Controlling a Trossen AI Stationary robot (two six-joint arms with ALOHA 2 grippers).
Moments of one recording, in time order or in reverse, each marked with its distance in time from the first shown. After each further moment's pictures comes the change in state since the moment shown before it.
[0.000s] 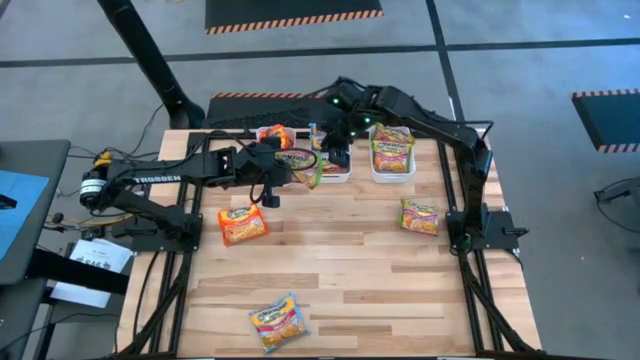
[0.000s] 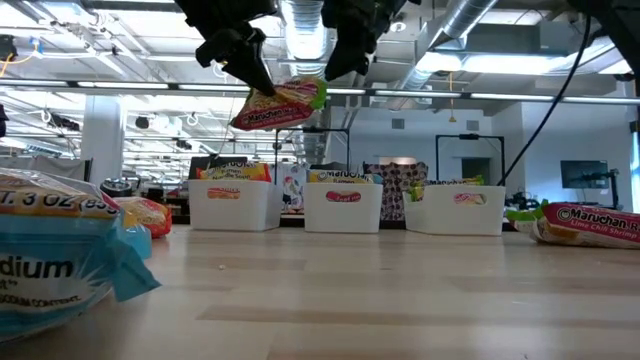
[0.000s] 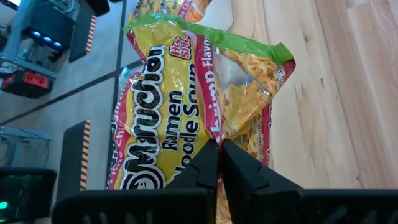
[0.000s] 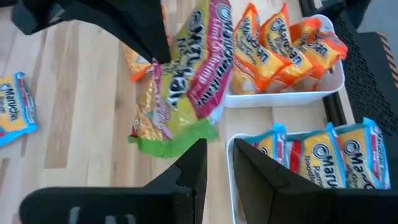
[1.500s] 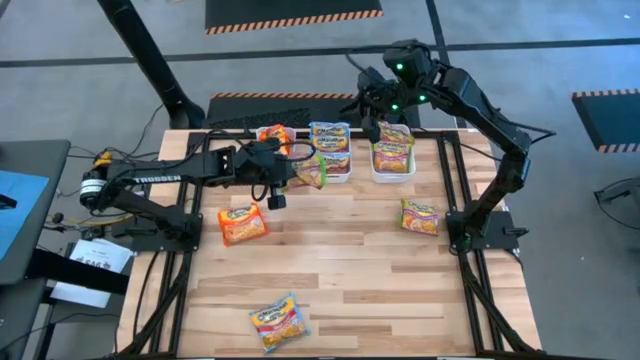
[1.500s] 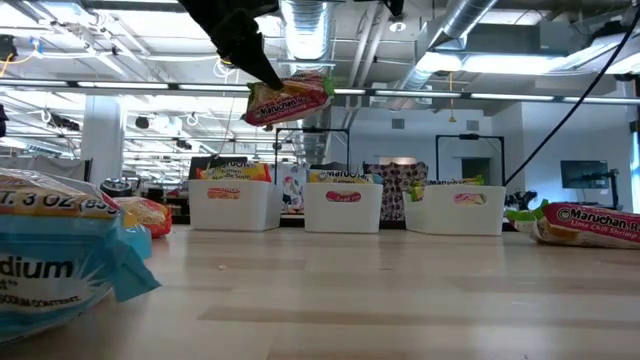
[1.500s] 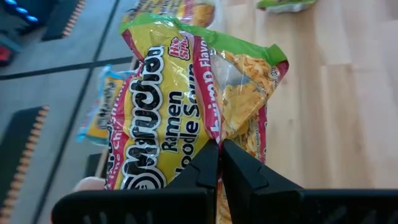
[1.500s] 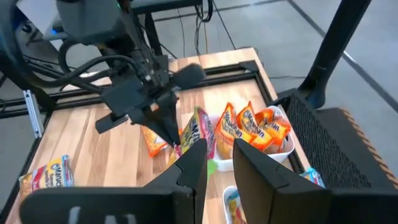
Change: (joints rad) left arm 0.000 0.000 0.000 0.044 0.093 -0.248; right arm -0.078 -0.281 0.002 0.129 -0.089 0.127
